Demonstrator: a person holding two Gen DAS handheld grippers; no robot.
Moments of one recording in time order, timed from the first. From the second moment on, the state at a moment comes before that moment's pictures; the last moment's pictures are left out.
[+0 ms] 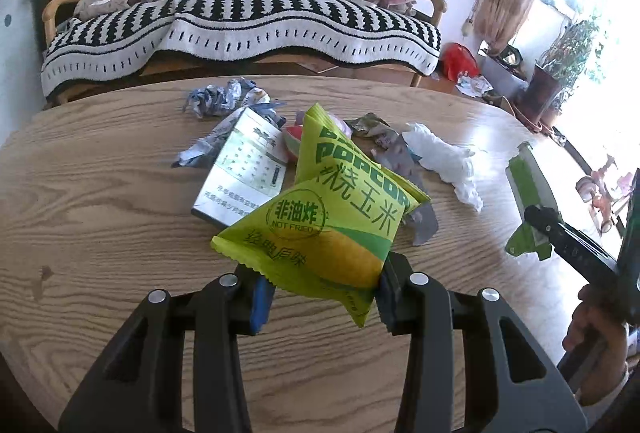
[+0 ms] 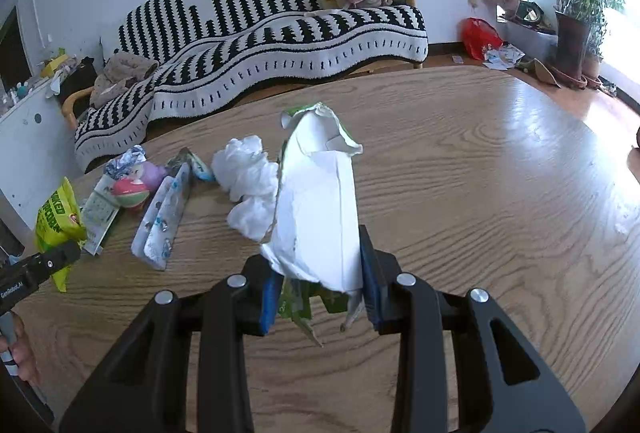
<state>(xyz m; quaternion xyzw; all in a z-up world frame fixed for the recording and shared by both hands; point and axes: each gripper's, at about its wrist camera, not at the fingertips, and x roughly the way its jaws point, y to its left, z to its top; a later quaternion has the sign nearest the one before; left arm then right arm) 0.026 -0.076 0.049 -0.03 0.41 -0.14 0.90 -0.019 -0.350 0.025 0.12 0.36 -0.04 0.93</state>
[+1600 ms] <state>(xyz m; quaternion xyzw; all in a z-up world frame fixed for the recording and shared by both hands) -0.237 -0.302 -0.007 0.04 0.55 -0.40 0.73 -0.374 -0.438 0.041 0.24 0.40 -0.14 0.87</state>
